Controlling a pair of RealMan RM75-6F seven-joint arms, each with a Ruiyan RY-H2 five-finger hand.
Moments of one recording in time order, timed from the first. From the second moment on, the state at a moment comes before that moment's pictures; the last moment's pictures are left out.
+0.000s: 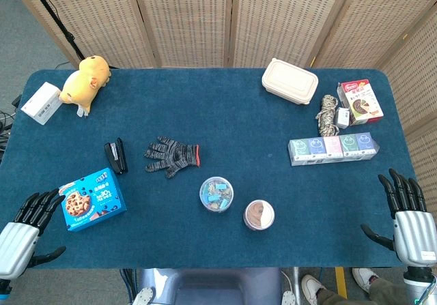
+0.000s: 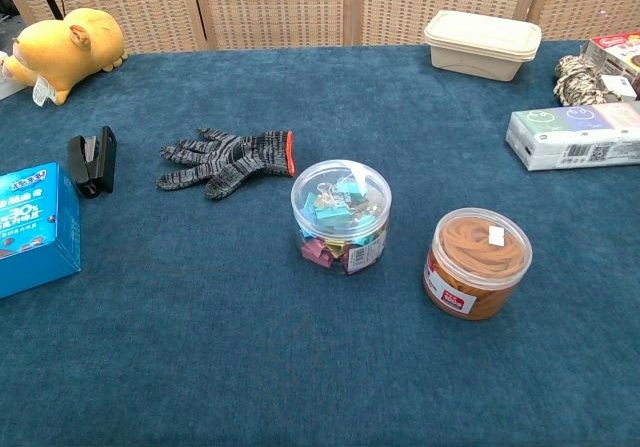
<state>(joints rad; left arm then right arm) -0.03 -1.06 0.13 -1.66 1.79 1.58 -0.07 0.00 -1.10 0.07 -1.77 -1.61 1.63 -0.10</state>
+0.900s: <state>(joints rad) -0.18 -1.02 0.04 -1.80 1.69 1.36 0.00 0.01 -1.10 0.09 -1.77 -1.57 1.62 -0.09</state>
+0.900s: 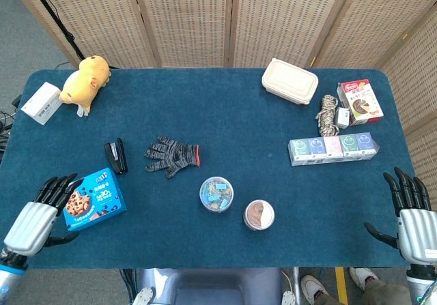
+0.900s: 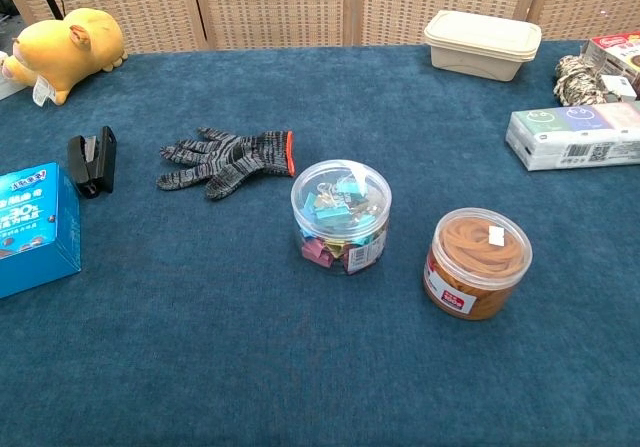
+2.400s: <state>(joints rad) -0.90 -1.61 -0.19 -1.25 0.90 0.69 0.45 0.04 -1.13 0.14 -1.72 -1.40 1.54 -0.12</state>
